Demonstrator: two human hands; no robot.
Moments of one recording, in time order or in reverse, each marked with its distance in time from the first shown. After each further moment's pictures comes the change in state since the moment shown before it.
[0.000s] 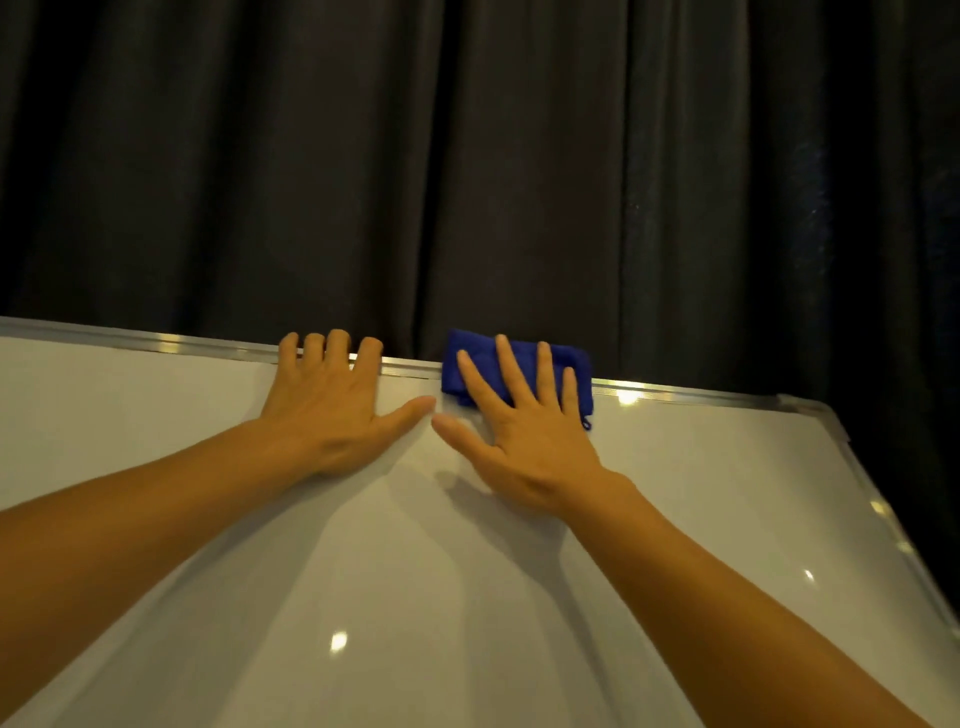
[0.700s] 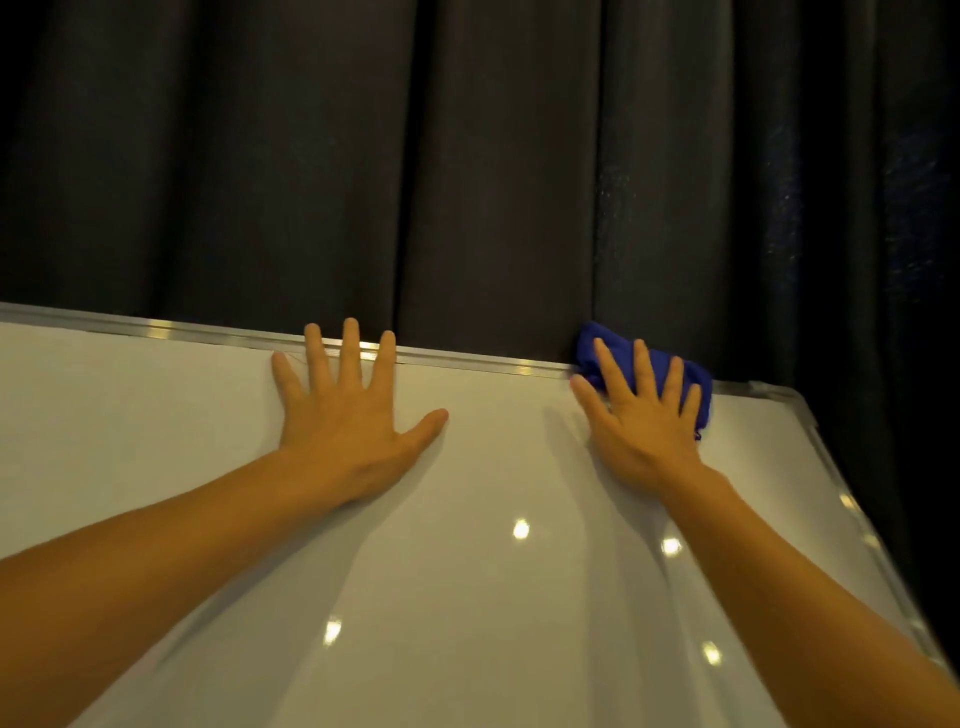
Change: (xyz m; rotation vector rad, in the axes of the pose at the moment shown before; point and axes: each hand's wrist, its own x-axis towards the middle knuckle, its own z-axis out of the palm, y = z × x) left_hand -0.033 0.055 0.009 -0.088 -0.037 -0.057; right_hand -0.043 0.111 -0.037 -0.015 0.017 0.519
